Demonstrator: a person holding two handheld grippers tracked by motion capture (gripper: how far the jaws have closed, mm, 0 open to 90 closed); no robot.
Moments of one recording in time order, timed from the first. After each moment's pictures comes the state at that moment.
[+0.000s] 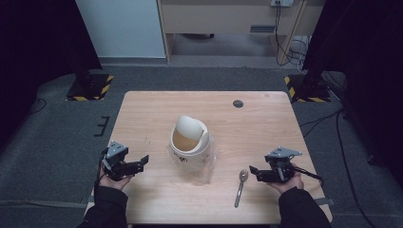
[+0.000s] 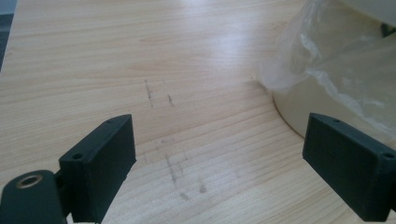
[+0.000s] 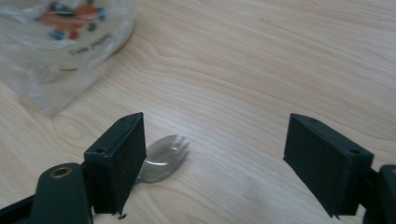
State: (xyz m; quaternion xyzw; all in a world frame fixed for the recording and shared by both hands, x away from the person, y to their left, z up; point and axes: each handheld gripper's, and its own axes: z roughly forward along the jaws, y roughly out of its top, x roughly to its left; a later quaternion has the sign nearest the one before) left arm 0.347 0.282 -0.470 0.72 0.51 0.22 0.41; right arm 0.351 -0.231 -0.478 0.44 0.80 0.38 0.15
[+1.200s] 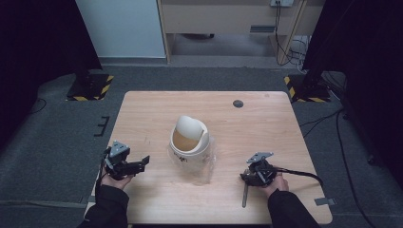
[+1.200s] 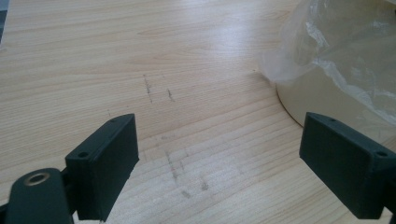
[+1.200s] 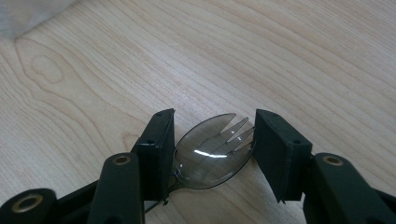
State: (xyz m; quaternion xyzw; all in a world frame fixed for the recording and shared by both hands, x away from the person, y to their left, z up) left arm 0.350 0.279 -0.473 0.73 0.51 0.22 0.39; right arm 0.363 -0.194 -0.514 0.39 0.87 0.27 0.13
